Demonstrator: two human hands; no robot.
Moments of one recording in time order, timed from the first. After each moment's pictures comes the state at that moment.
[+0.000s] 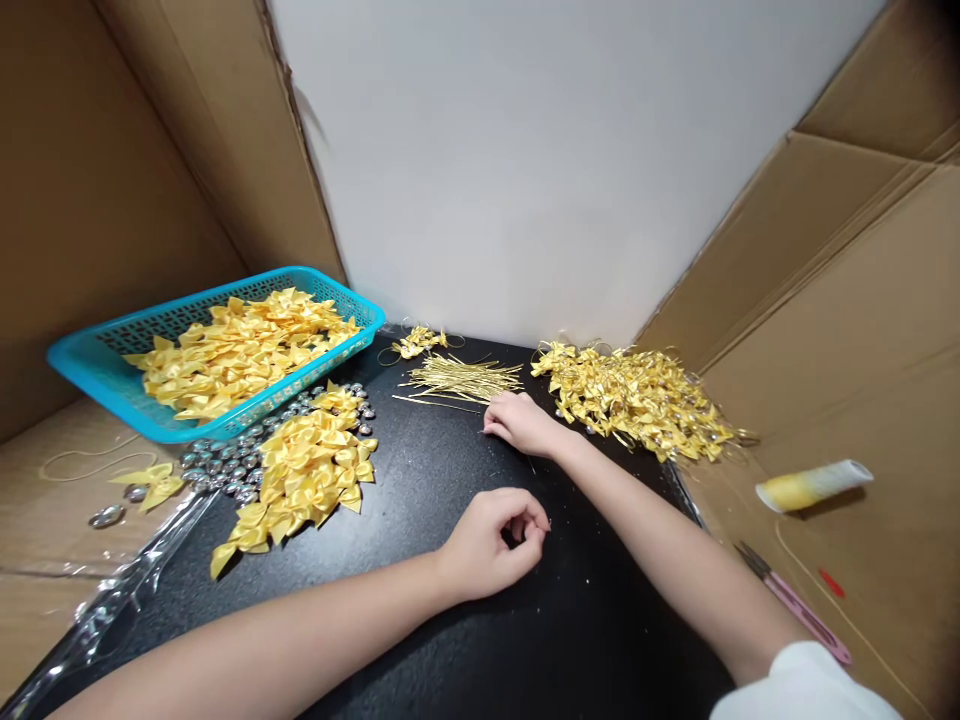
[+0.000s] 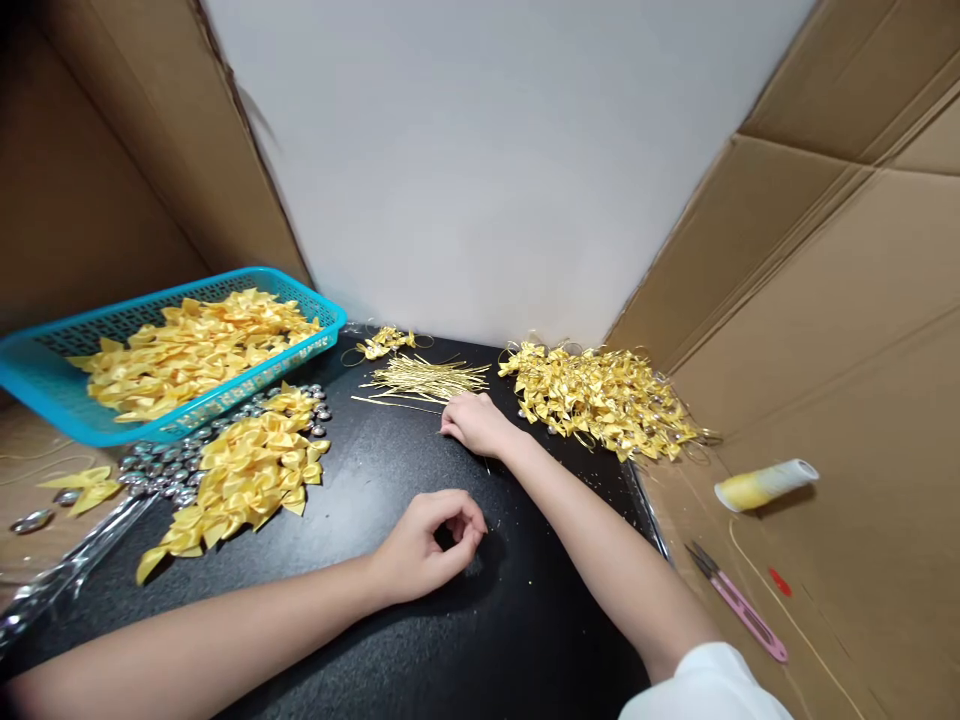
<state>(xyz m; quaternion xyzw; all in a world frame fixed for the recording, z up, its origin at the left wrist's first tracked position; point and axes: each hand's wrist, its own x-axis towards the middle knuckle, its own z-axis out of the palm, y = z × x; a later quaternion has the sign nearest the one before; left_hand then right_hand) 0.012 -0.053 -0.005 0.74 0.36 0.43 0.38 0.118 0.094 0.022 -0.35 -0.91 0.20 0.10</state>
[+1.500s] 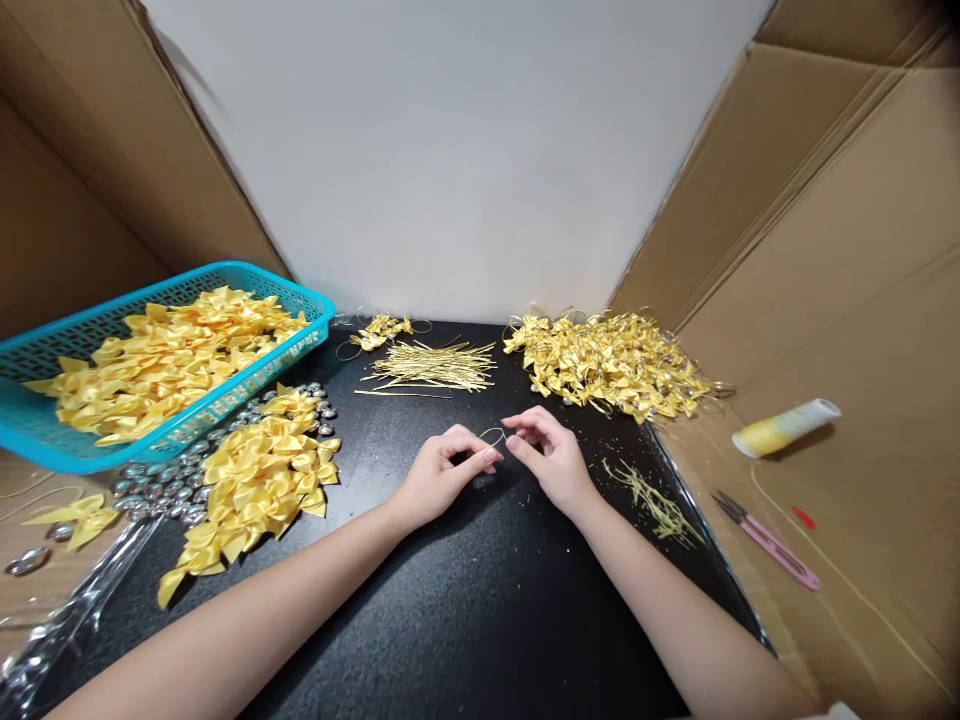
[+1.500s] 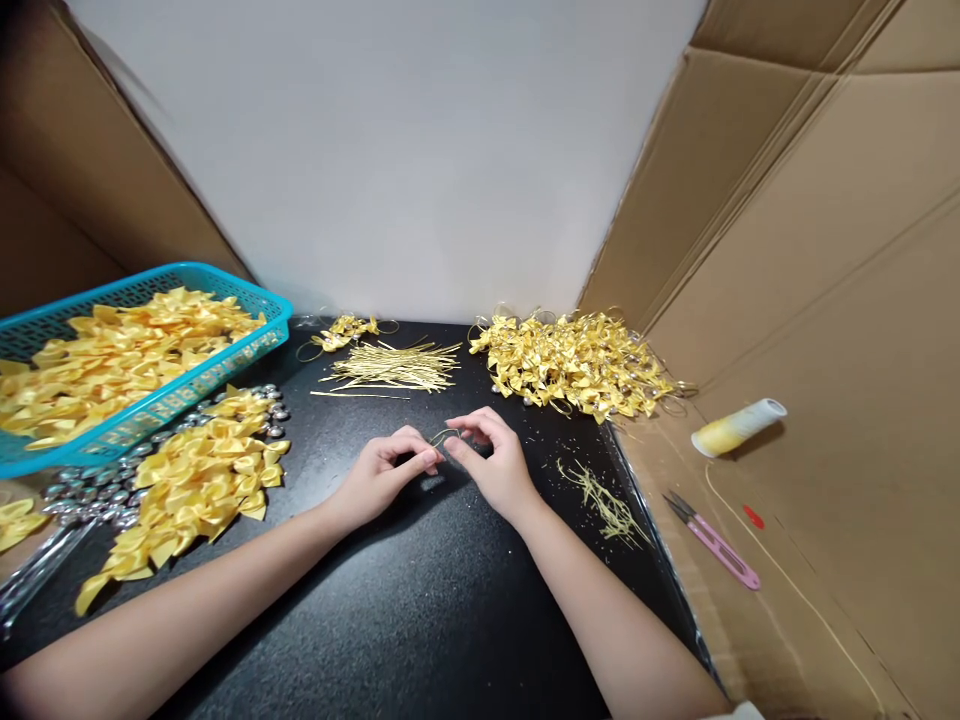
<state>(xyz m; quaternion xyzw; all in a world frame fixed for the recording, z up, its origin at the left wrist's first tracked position) -0.016 -0.007 -0.005 0.69 0.42 0.40 0.43 0.166 -0.001 -0.002 -0.42 -0.63 0.41 0.51</state>
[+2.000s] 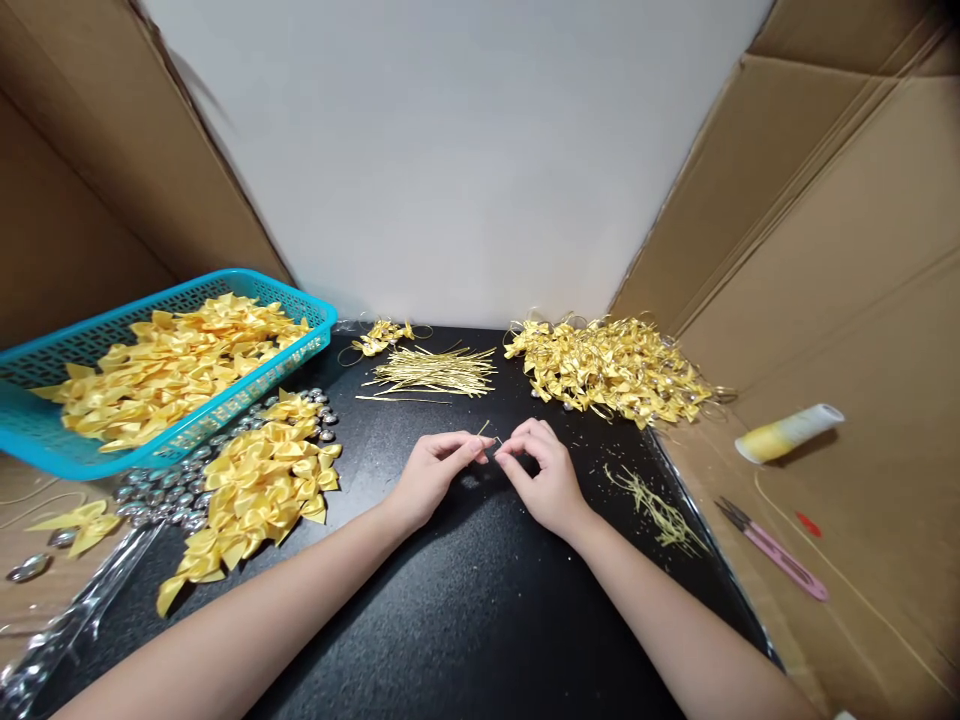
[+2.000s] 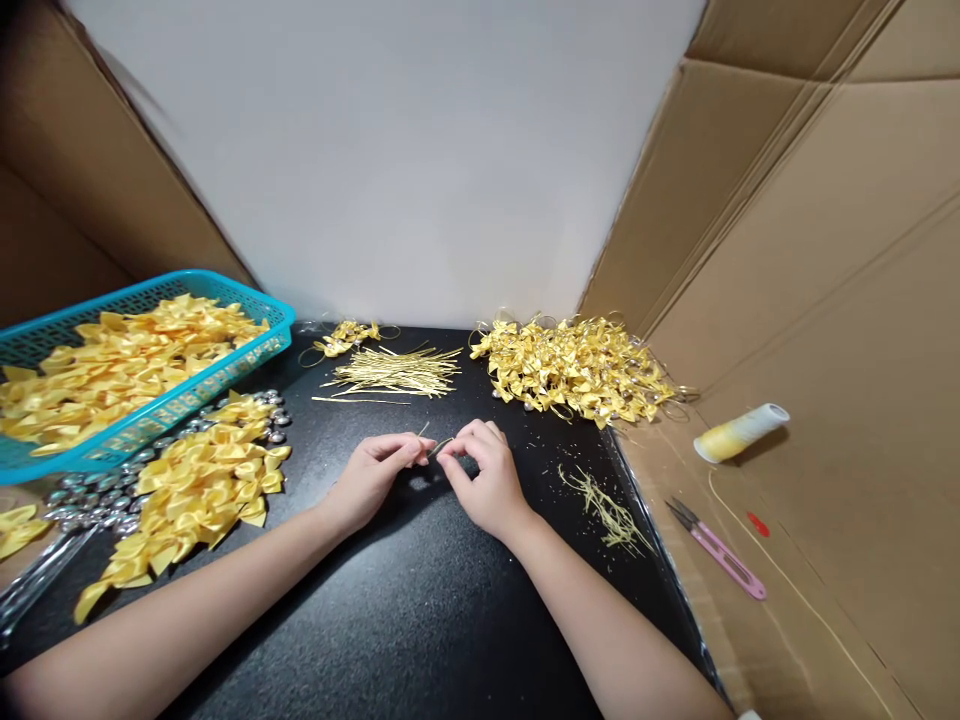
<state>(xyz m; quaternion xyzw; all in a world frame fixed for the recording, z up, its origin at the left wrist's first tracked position) -0.016 -0.005 -0.007 0.56 0.43 0.47 0.53 0.160 -0.009 -0.001 -0.42 -0.75 0.21 0.47</state>
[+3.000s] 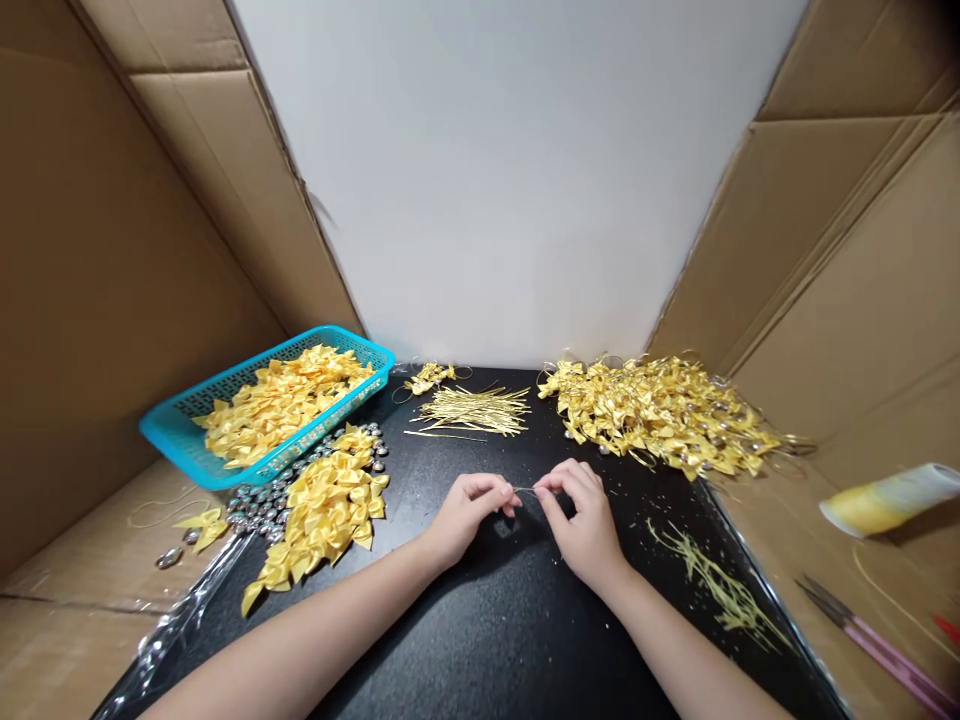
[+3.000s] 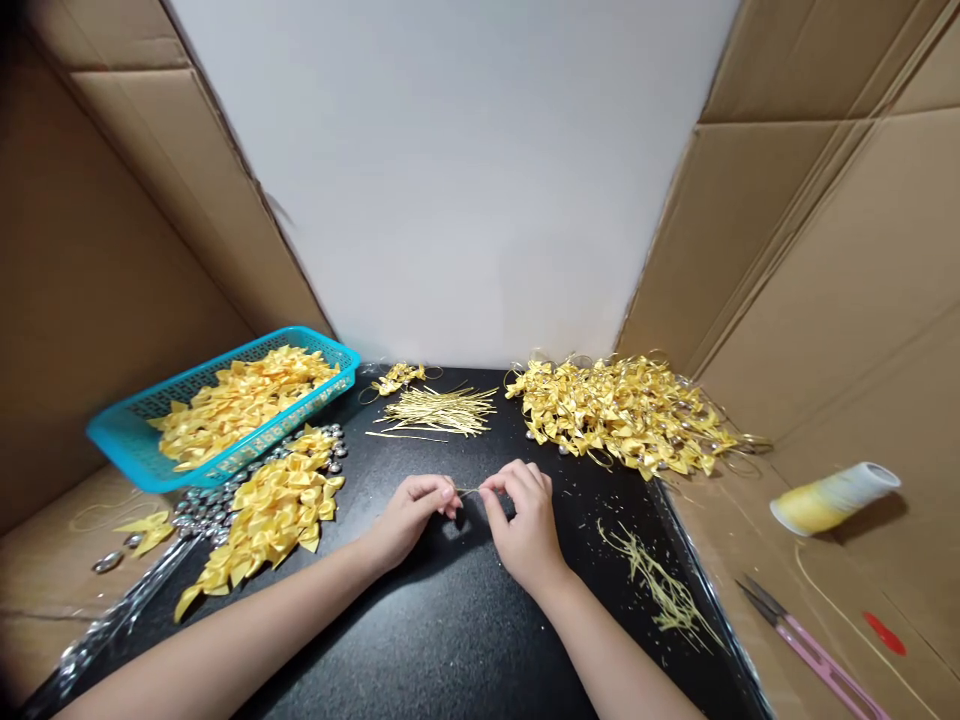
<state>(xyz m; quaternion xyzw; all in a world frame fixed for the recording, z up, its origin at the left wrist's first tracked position) -0.017 -0.005 -0.012 0.55 0.42 0.47 0.56 0.162 -0.006 -0.013 -0.43 -0.75 0.14 0.48</state>
